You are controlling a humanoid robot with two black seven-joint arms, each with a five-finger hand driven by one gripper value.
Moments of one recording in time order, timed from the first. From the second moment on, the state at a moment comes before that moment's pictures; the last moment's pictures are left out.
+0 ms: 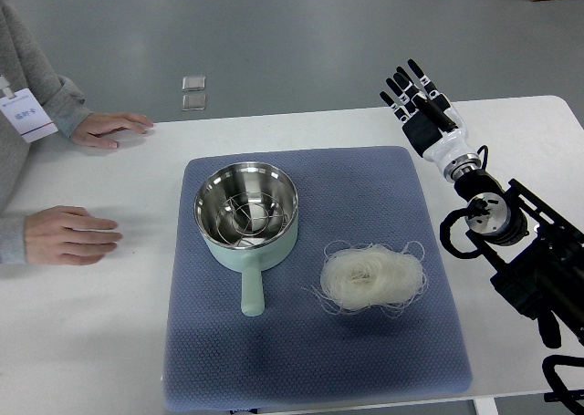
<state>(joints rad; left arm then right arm) 0.03 0.00 -0.04 -0.23 0.01 -0.04 0.15 0.57 -0.10 1.08 0.85 -0.16 0.18 0.26</state>
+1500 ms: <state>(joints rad) 0.03 0.00 -0.04 -0.25 0.01 -0.04 0.15 0.99 -0.74 0.27 1.39 -1.06 0.57 -0.09</state>
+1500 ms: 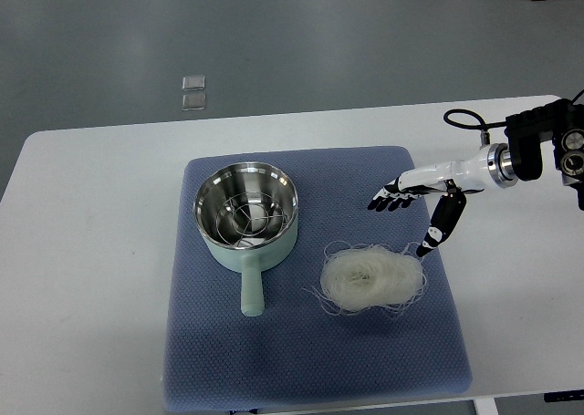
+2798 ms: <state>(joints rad) 0.03 0.00 -0.04 -0.25 0.01 -0.04 0.15 0.69 -0.65 0.34 1.43 -1.18 0.29 0.06</state>
